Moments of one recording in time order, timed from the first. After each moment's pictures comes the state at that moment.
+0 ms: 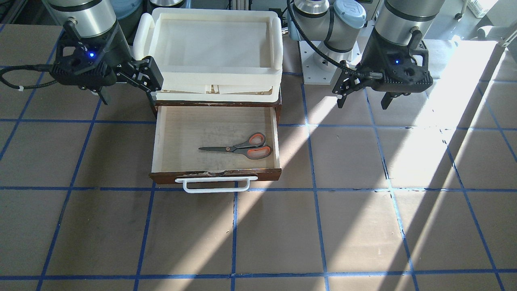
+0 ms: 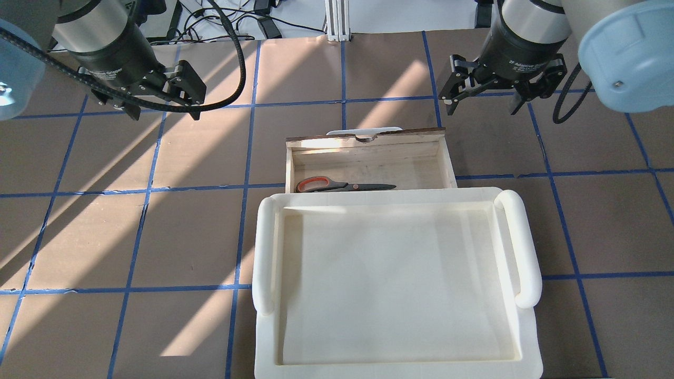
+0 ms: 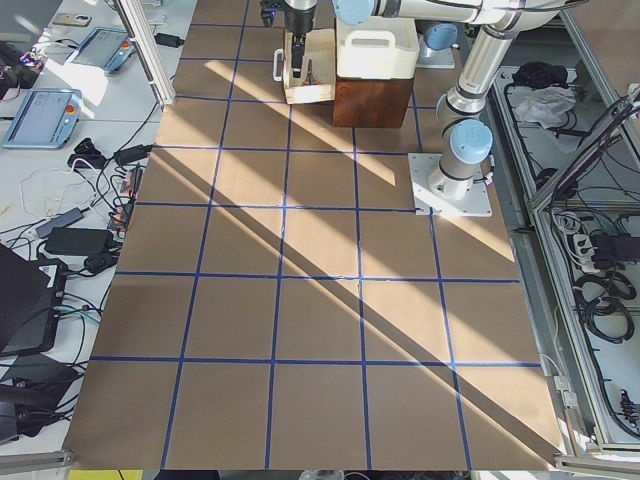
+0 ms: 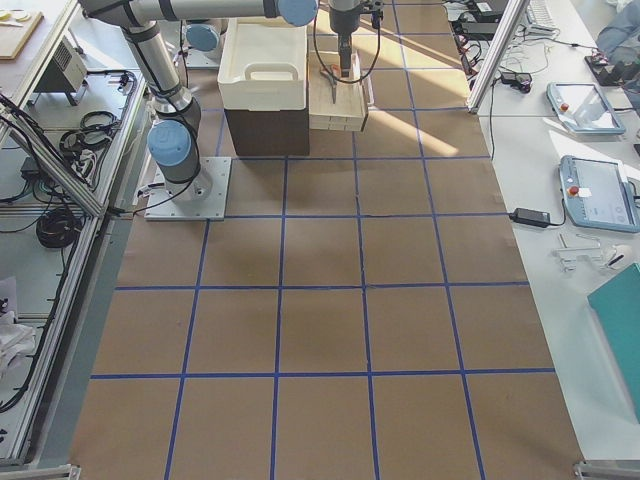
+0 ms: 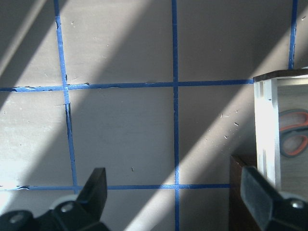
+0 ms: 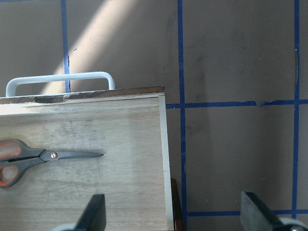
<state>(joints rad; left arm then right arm) -1.53 -1.56 -1.55 -1.56 1.60 0.04 1.61 -1.59 1.58 -1.64 -1.54 0.07</state>
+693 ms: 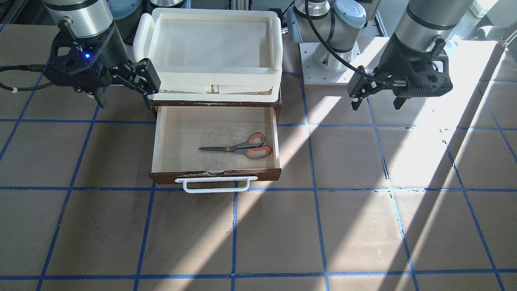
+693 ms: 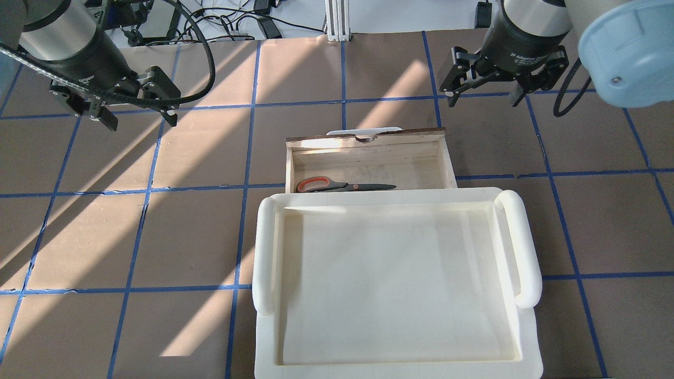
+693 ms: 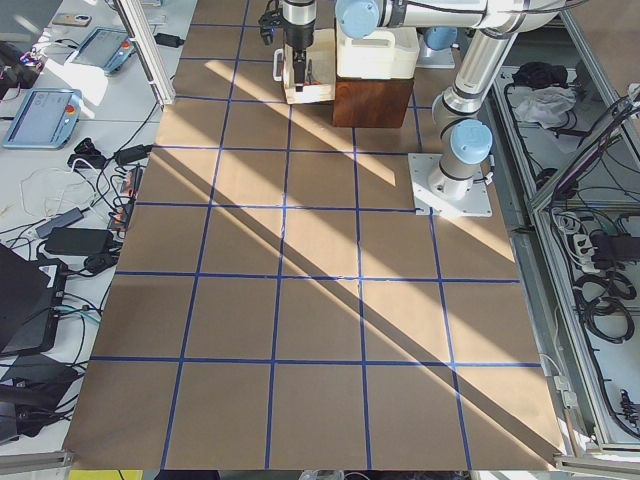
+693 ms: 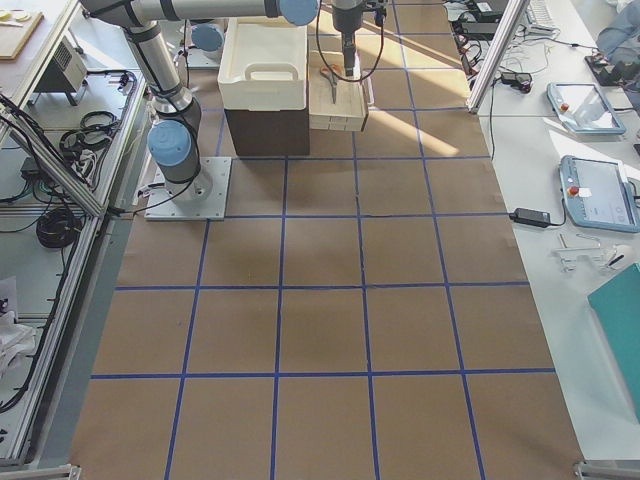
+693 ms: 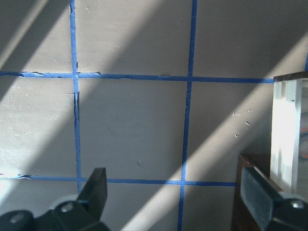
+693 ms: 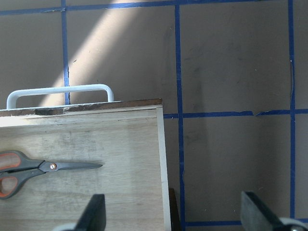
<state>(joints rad) -1.48 -1.55 -1.57 -1.57 1.58 0.05 1.61 -1.58 1.57 -1.67 -1.55 0.07</state>
